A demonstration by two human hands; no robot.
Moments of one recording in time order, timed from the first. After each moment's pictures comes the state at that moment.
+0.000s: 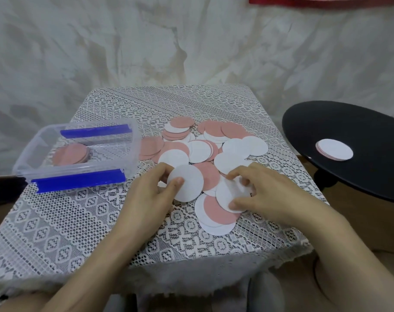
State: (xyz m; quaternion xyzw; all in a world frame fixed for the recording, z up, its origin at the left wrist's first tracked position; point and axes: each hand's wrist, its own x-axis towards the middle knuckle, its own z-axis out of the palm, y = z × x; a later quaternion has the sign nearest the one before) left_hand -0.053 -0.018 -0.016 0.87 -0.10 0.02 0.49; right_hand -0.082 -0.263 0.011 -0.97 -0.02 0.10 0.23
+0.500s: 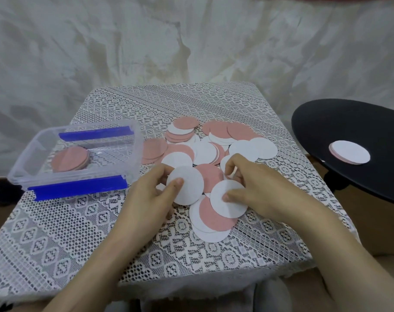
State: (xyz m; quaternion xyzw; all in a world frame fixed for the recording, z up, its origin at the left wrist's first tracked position) left_hand -0.039 -0.013 -0.017 0.85 -0.08 -0.02 0.53; right_hand -0.048 -0.244 0.004 -0.95 -0.04 0.07 0.29
